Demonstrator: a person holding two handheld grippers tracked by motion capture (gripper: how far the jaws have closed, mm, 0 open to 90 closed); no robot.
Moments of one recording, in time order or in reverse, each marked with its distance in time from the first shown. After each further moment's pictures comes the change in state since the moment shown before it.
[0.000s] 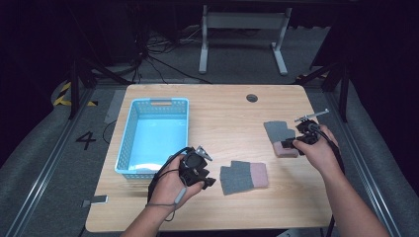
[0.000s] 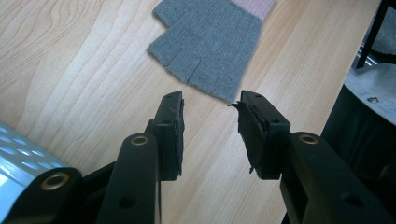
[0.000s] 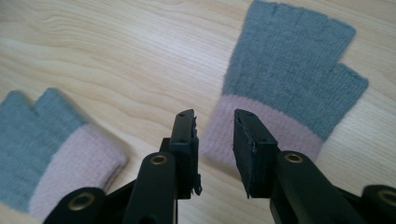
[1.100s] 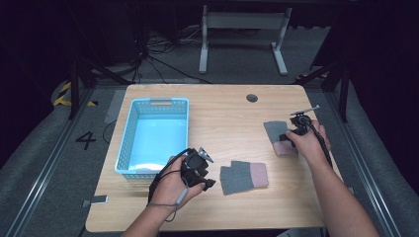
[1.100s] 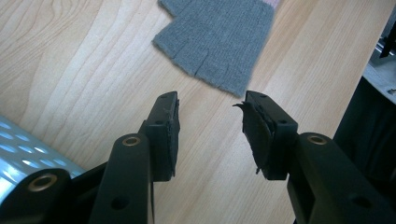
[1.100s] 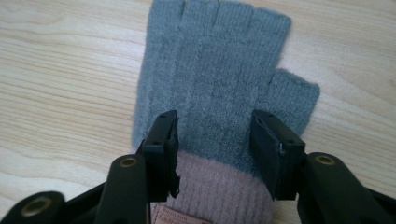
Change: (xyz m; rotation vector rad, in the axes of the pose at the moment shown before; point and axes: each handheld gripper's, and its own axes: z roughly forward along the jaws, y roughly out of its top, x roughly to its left) left arm 0.000 0.000 0.008 0.029 0.028 0.009; right arm -0.034 0.017 0.054 0.050 -0.163 0.189
